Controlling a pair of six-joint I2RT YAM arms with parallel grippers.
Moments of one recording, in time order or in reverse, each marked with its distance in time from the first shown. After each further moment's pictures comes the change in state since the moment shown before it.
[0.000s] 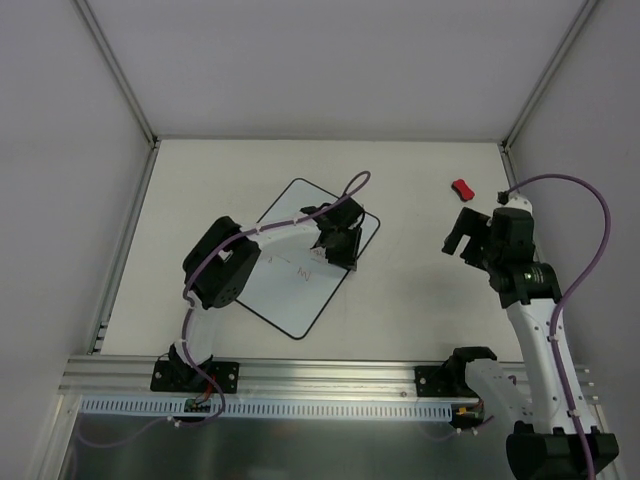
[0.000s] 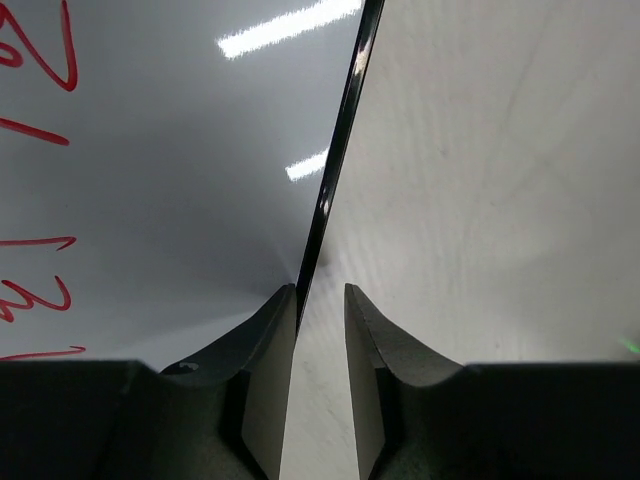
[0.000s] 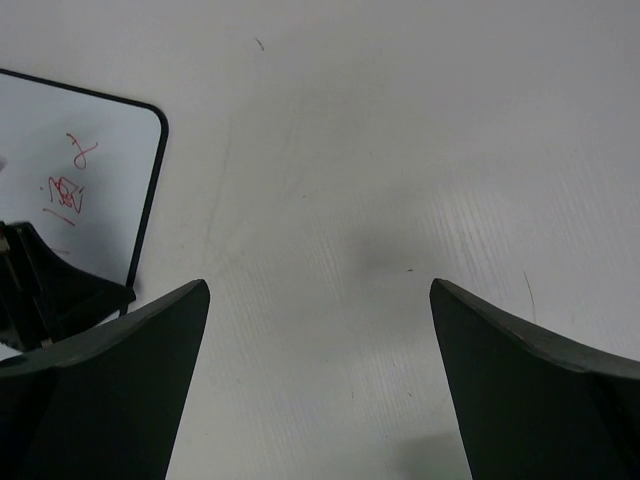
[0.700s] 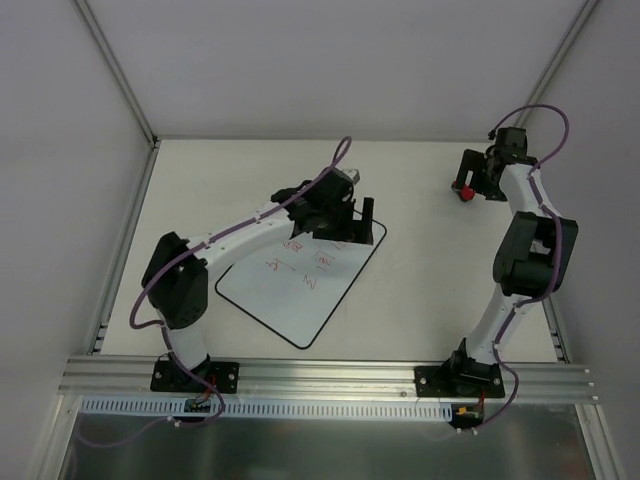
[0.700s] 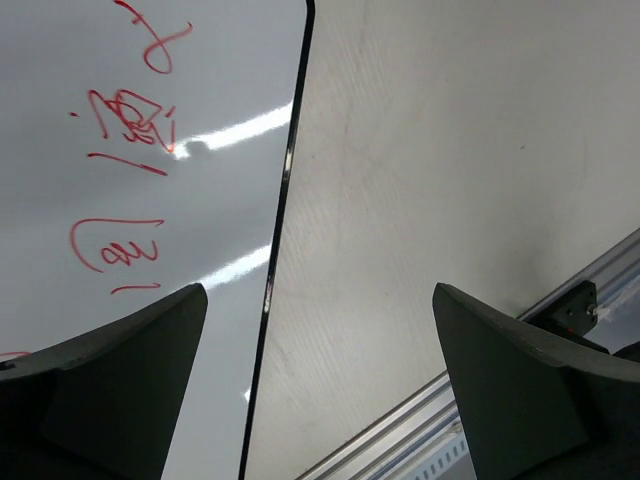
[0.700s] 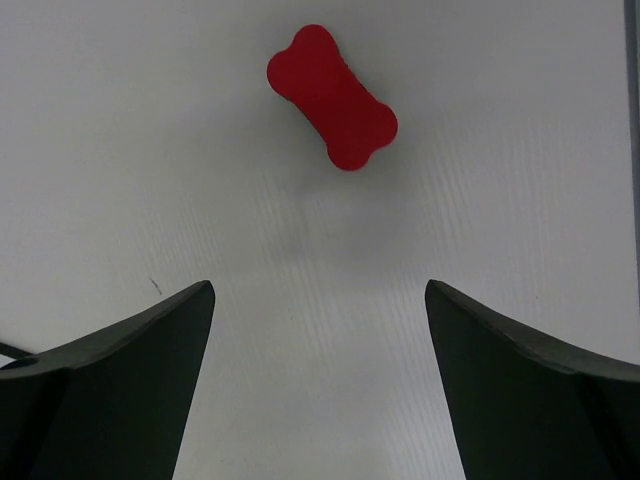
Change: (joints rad) left arm -0.037 -0.224 0.059 -0.084 -0.006 -0.018; right arm -0.247 1.116 0.672 0.183 -0.149 -0.260
